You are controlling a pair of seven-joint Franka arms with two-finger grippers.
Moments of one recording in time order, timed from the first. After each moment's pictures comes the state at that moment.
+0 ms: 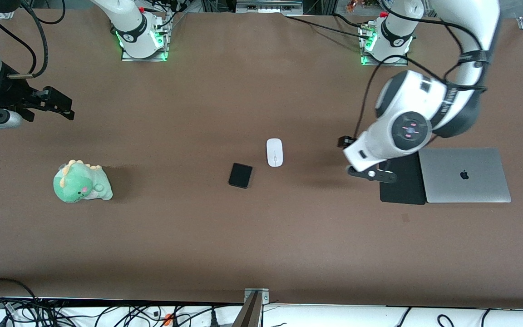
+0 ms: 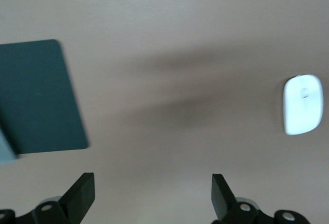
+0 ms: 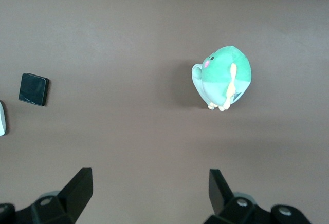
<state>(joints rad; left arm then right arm) -0.27 0.42 -0.17 -1.60 0.00 1.76 -0.28 0.15 0.06 -0.07 -1.53 0.02 1.58 0.05</state>
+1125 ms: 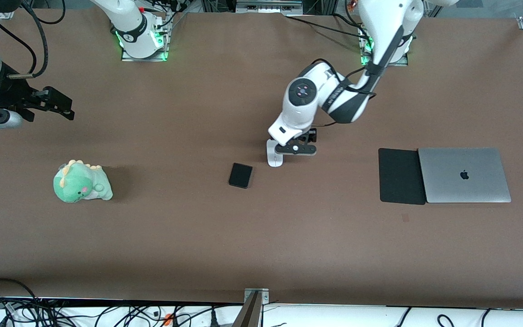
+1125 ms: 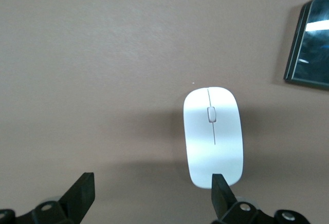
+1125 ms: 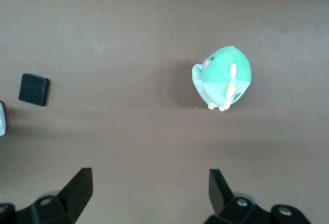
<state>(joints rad) -0.59 0.53 -0.17 -1.85 0.16 2.33 -0.81 0.15 0.06 -0.07 -1.53 0.02 1.58 0.05</state>
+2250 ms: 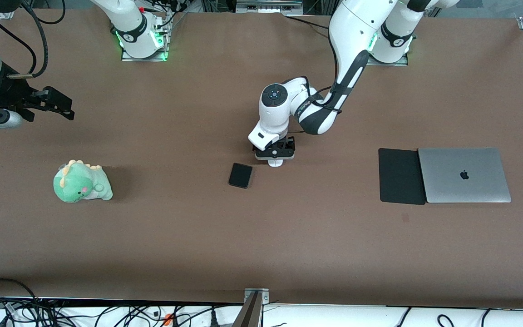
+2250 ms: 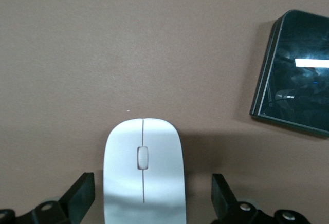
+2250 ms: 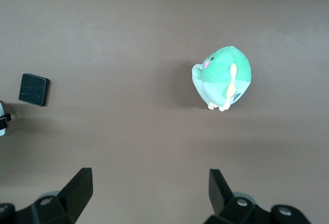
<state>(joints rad) -0.66 0.73 -0.14 -1.71 0.25 2.49 -1.01 0.15 0.06 -0.07 -1.53 0.02 1.58 0.05</state>
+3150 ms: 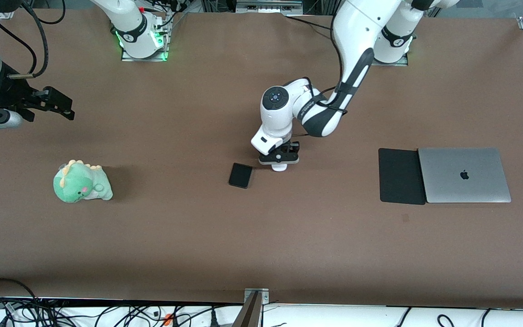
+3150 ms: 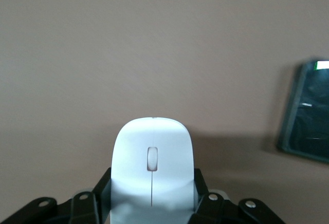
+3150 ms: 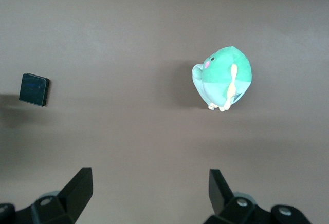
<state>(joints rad) -0.61 0.67 -0.12 -1.65 0.28 2.31 -0.92 0.16 0.06 -0.07 -1.53 0.02 1.59 0.05</state>
